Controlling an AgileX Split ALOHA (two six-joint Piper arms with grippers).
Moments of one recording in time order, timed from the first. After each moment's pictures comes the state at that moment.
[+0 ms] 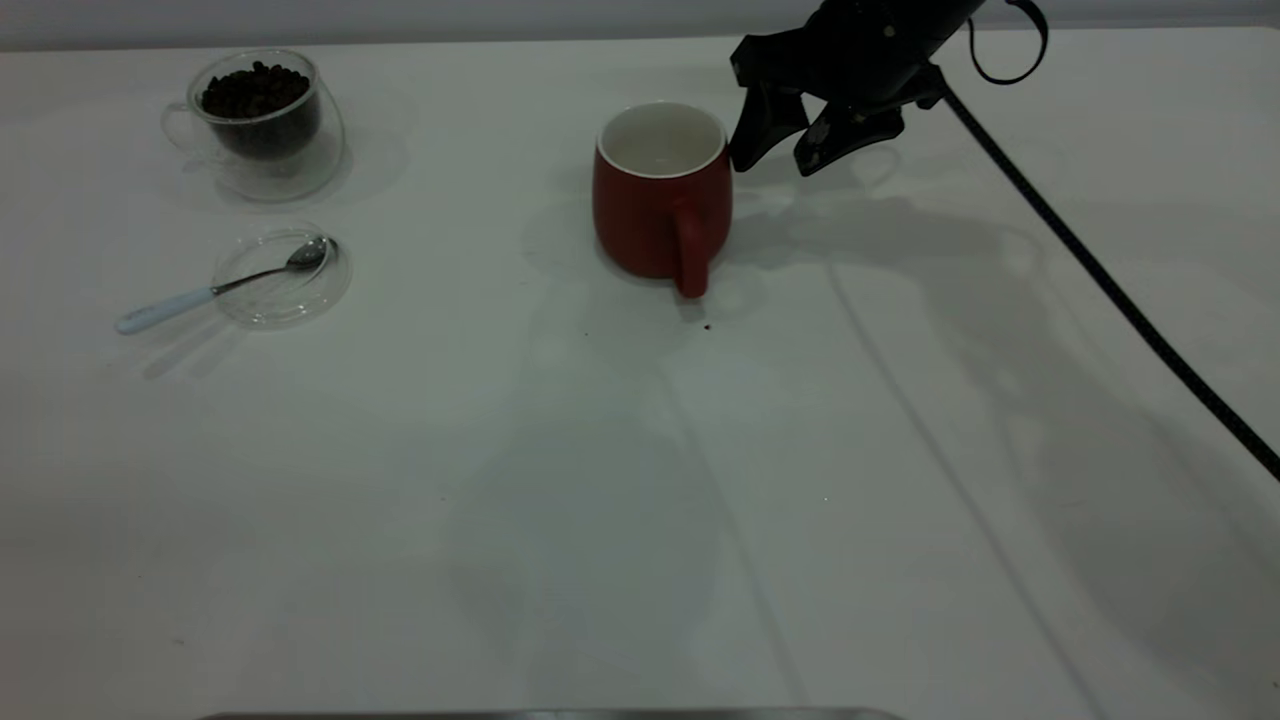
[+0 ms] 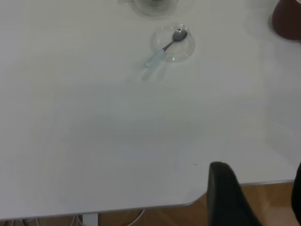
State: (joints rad) left arm 0.00 -0.02 -0.49 -0.08 1.14 0.04; right arm 0.33 2.53 -1.78 0.70 0.56 -0.50
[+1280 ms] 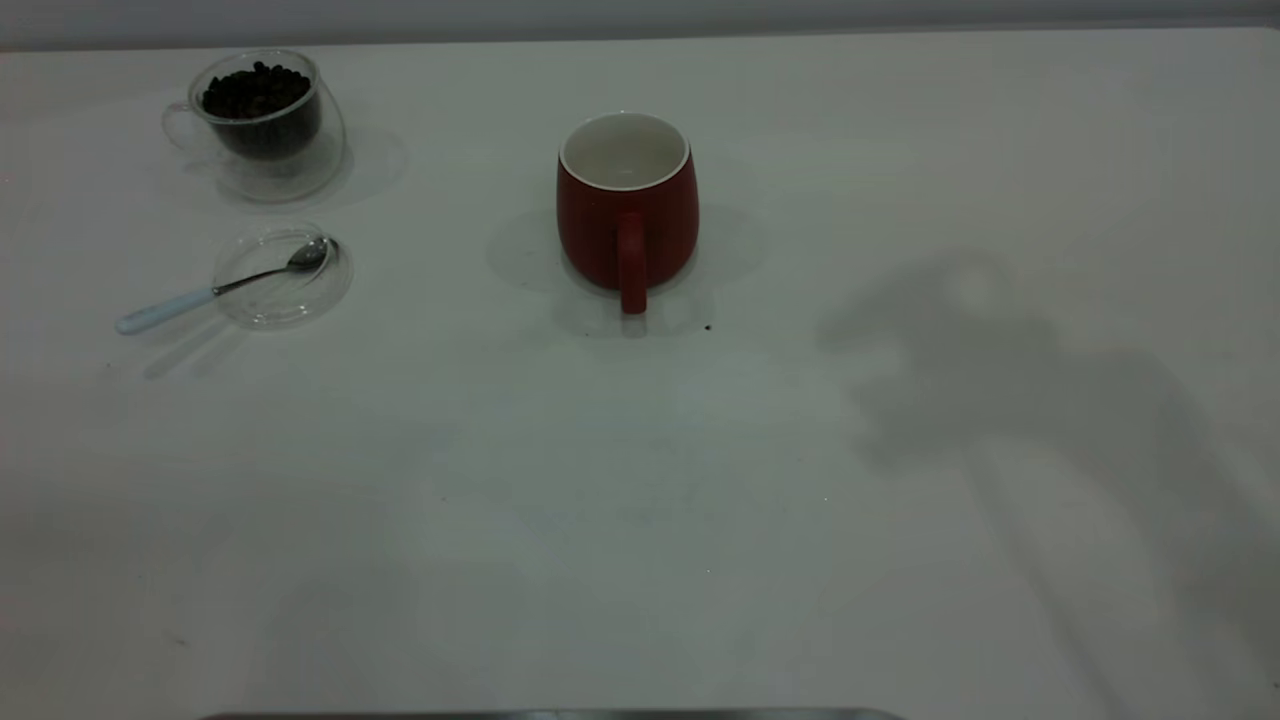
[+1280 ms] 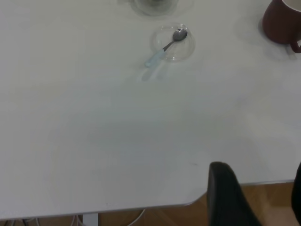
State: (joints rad) left arm 0.00 -0.02 -0.49 -0.08 1.14 0.04; right arm 0.31 1.52 -1.44 0.36 1.22 -0.37
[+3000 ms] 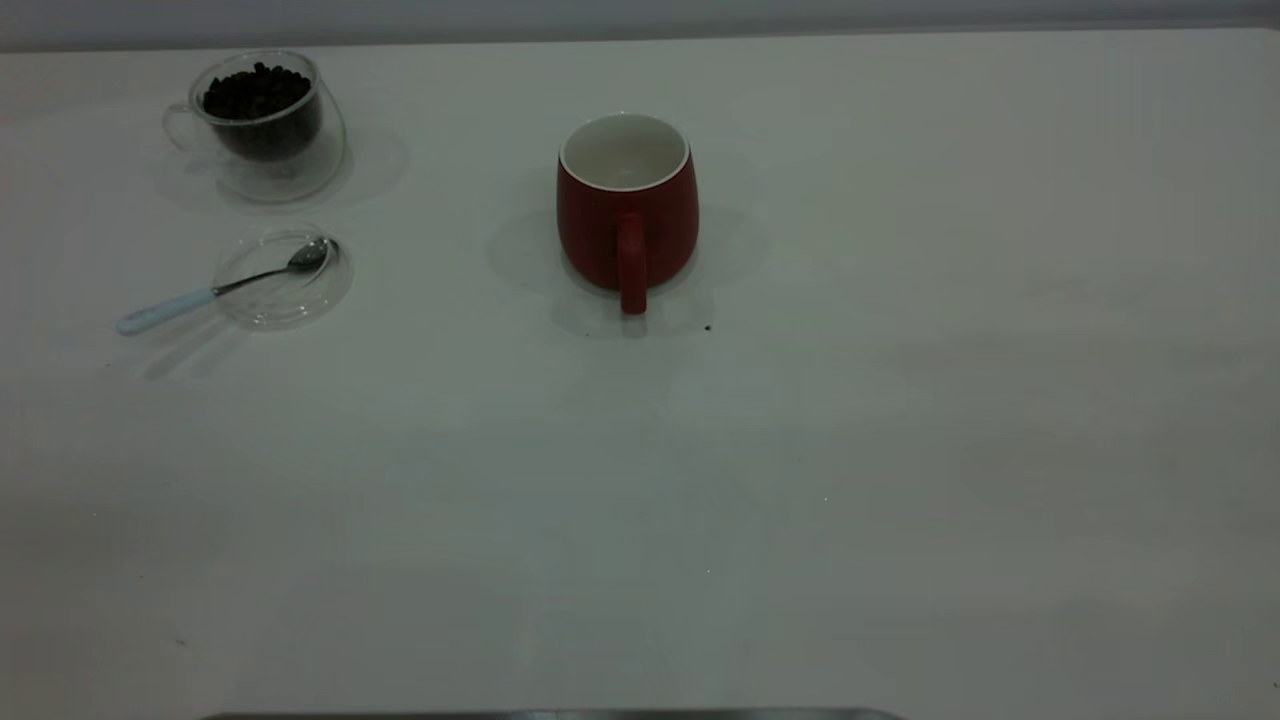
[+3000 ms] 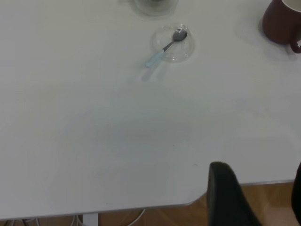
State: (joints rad) left arm 0.00 -0.02 -0.49 -0.08 1.14 0.04; right arm -0.02 -0.01 -0.47 0.19 1.13 -0.24
